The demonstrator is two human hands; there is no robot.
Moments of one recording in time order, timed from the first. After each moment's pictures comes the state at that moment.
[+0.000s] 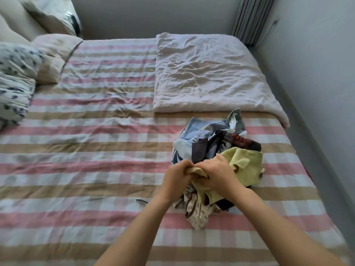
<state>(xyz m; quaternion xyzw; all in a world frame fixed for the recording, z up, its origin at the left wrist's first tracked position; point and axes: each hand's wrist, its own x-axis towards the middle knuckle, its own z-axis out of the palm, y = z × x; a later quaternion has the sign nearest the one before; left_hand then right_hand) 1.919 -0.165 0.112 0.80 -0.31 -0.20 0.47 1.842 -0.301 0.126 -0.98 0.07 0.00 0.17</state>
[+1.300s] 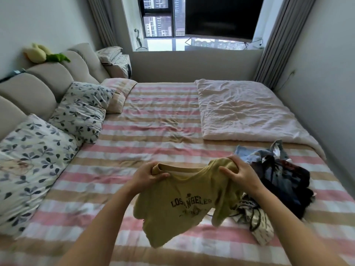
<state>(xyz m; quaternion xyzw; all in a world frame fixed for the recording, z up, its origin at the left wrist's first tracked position) 2.069 0.198 0.247 0.82 -0.30 -0.23 0.42 1.913 -0.069 0.233 -0.87 0.19 -0.10 0.45</state>
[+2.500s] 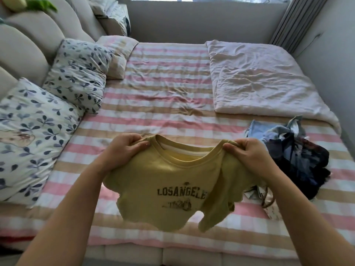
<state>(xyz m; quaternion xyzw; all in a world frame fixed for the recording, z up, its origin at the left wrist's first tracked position) 2.153 0.280 0.256 0.85 -0.30 -0.19 0.40 1.976 -0.008 0.251 -0.86 0.18 -0.08 0.47</state>
